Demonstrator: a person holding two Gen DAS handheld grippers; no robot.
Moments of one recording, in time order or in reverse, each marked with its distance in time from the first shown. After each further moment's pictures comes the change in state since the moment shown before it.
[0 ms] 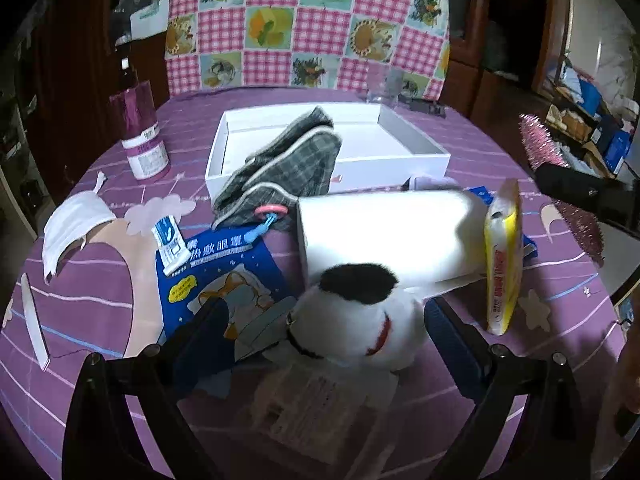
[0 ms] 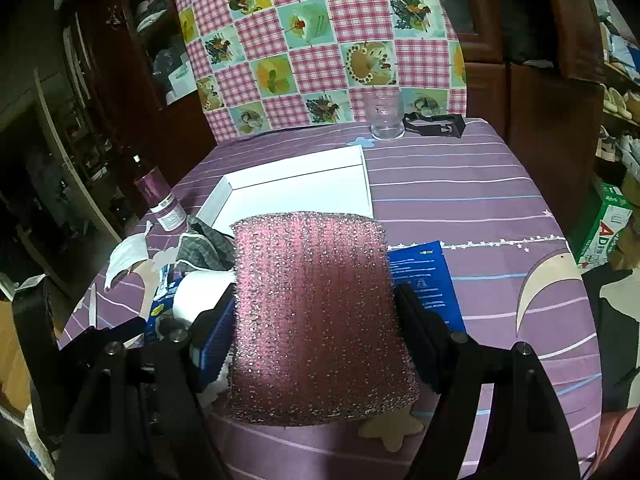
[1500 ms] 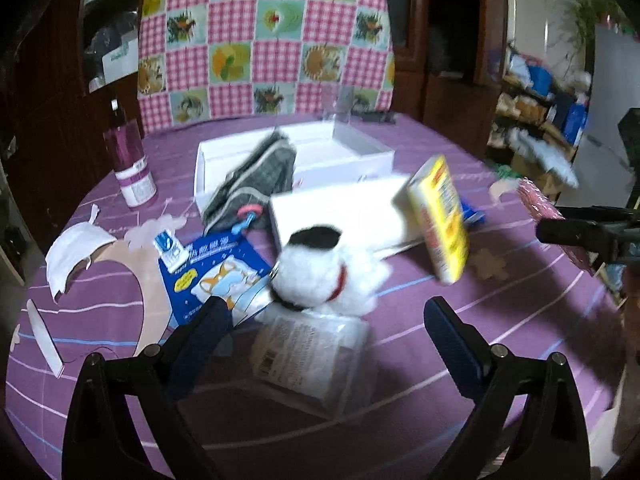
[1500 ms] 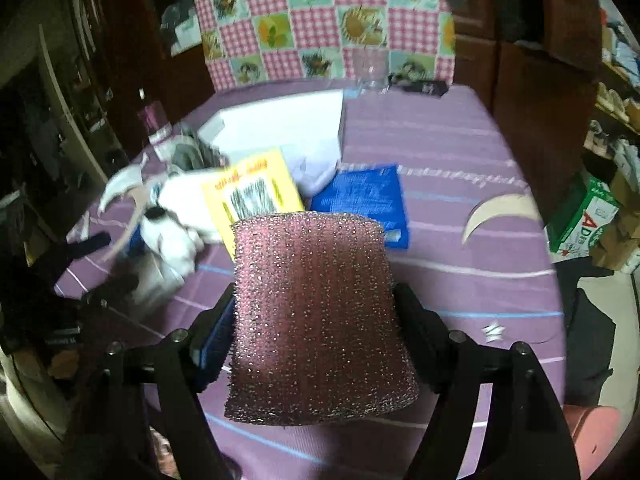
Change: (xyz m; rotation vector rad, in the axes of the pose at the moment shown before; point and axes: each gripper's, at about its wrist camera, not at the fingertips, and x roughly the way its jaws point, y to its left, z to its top) left arm -0.062 -0.010 -0.033 0.133 -0.124 -0.109; right arm -0.064 -0.026 -0.043 -0.085 0.113 -0.033
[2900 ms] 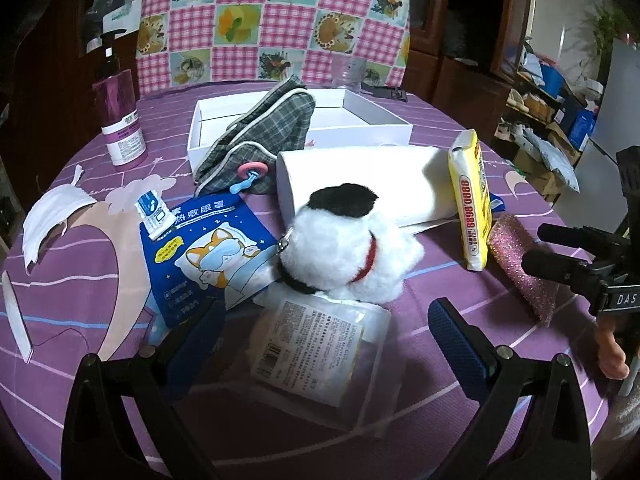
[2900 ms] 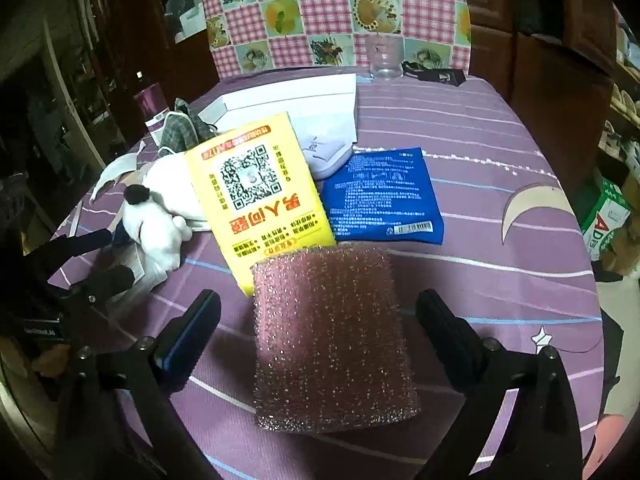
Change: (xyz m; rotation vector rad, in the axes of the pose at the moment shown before) left arm 0.045 0.022 -0.015 -0.063 0.099 -0.025; right arm 0.063 0.008 -0.024 -0.037 0.047 0.021
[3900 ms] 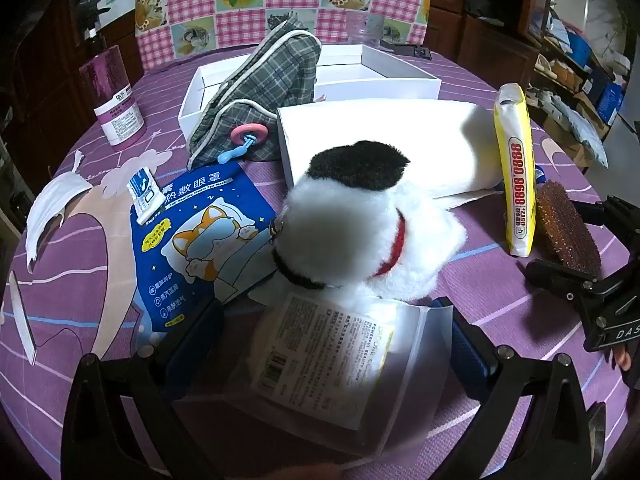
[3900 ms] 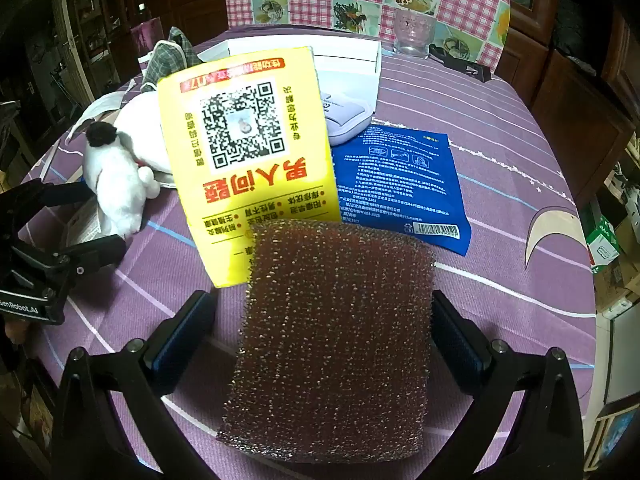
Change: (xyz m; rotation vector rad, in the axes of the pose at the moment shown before) left arm 0.036 -0.007 0.004 0.012 0.146 0.100; right arm 0.046 0.011 0.008 -0.141 0.108 -0.073
